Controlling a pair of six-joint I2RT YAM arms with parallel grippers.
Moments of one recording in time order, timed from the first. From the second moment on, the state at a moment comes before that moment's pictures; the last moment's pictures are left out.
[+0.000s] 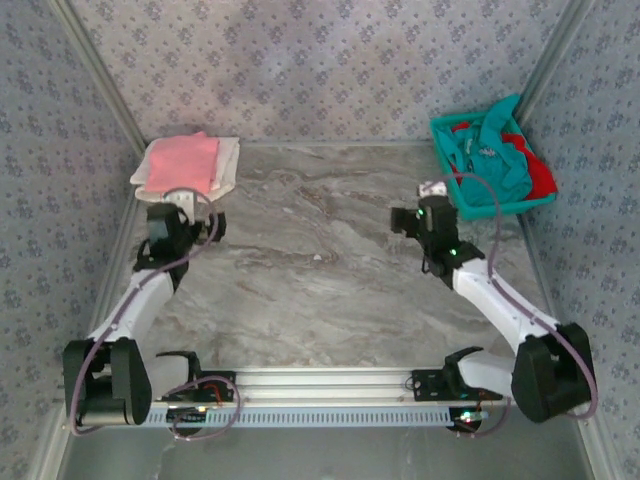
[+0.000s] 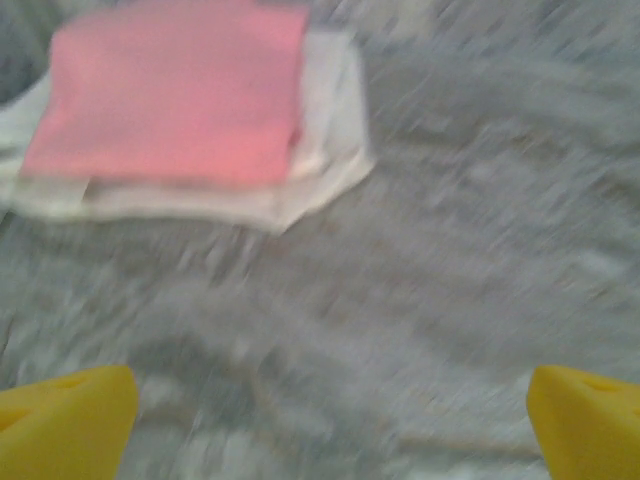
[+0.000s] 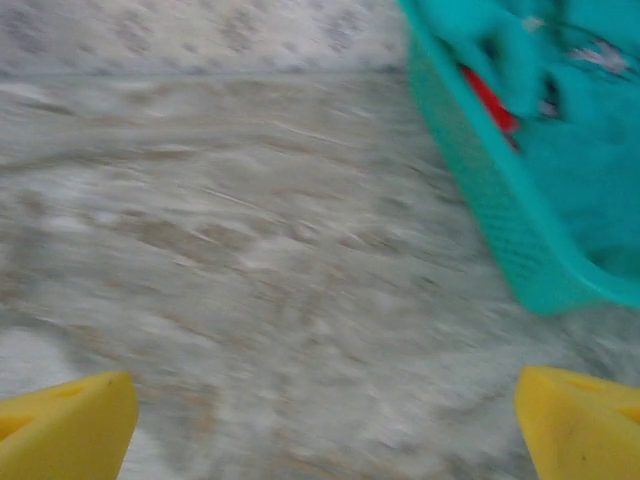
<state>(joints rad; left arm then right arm) -0.01 1.13 0.56 0.05 -0.02 -0.04 0.30 1.14 0.66 -0.04 0.35 0.14</state>
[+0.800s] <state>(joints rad) -0.02 1.51 0.25 0.90 0.01 0.01 0.03 1.42 0.28 0.77 0.16 -0.03</state>
